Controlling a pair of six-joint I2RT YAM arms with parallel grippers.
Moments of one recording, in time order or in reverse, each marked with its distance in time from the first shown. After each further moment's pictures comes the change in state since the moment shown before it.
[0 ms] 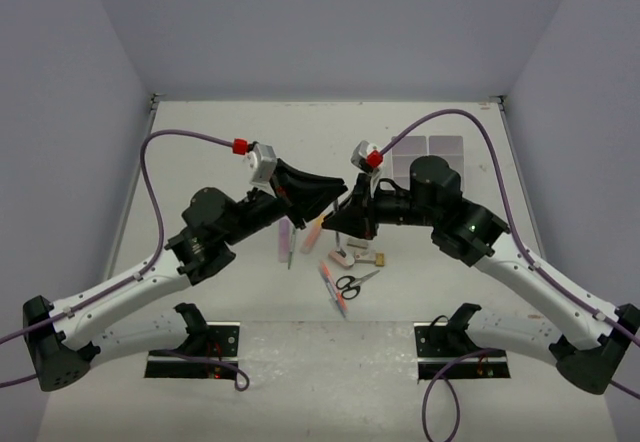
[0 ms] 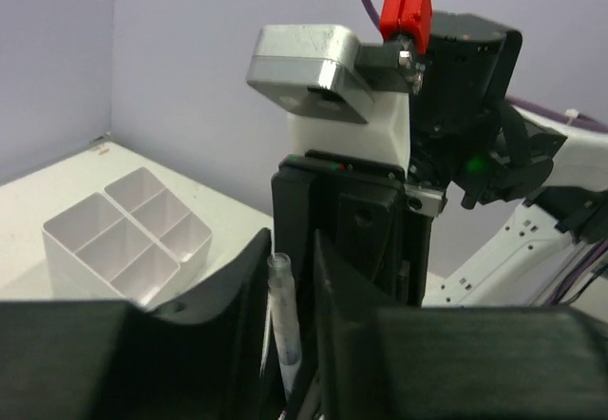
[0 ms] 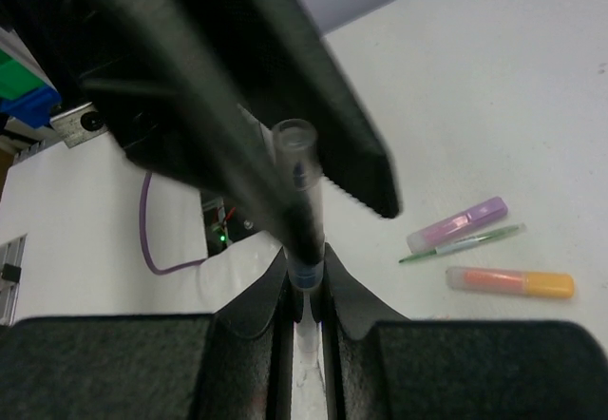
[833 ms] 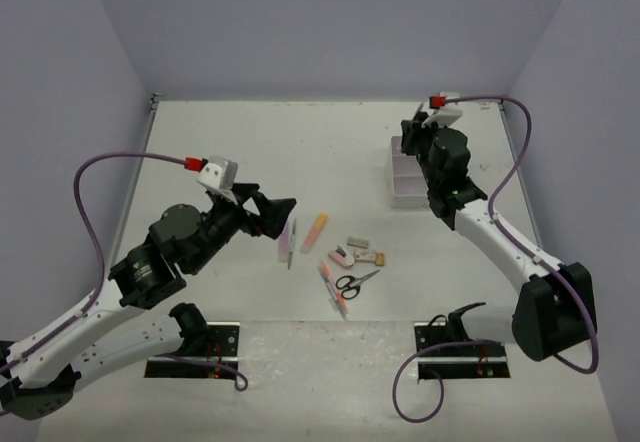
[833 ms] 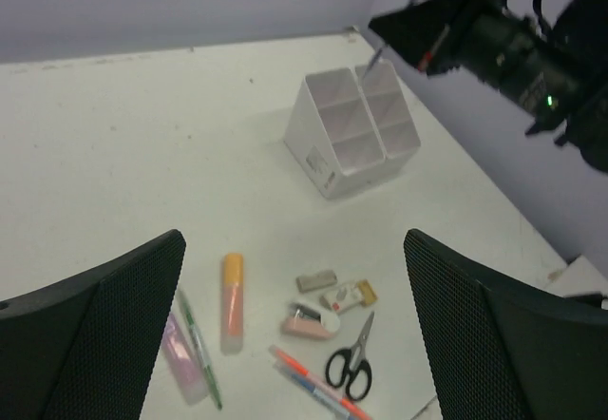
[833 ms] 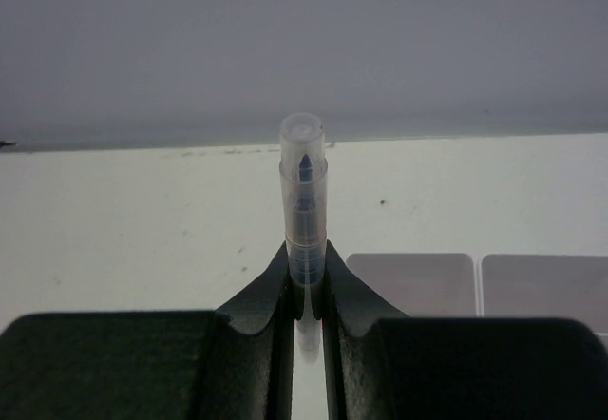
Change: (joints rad) left arm 0.017 -0.266 0.050 -0.684 -0.546 0.024; right arm -0.431 0.228 -0.203 0.618 0.753 -0.008
